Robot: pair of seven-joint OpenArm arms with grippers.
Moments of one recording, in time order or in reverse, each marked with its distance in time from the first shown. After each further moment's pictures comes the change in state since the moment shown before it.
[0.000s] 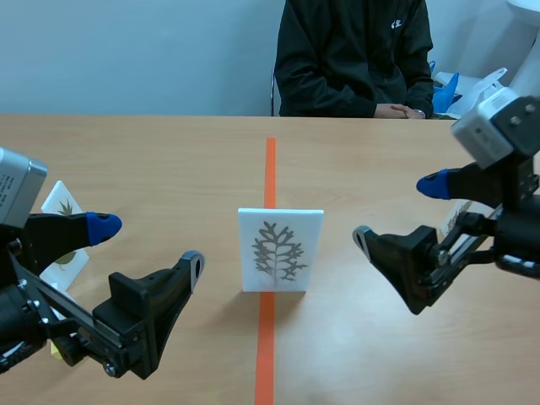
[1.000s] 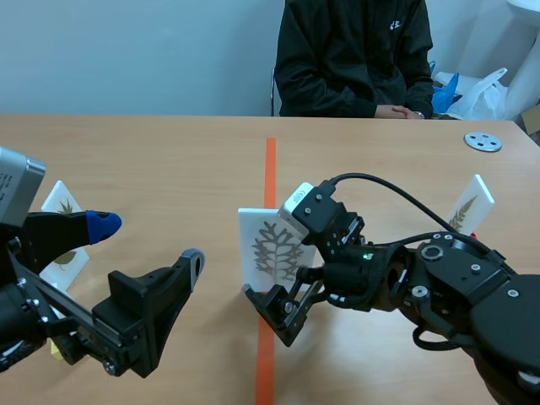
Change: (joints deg) left arm 0.0 0.0 0.0 0.1 0.0 0.0 -0.4; right arm 25.3 -16.4 -28.0 -35.1 -21.4 -0.2 15.0
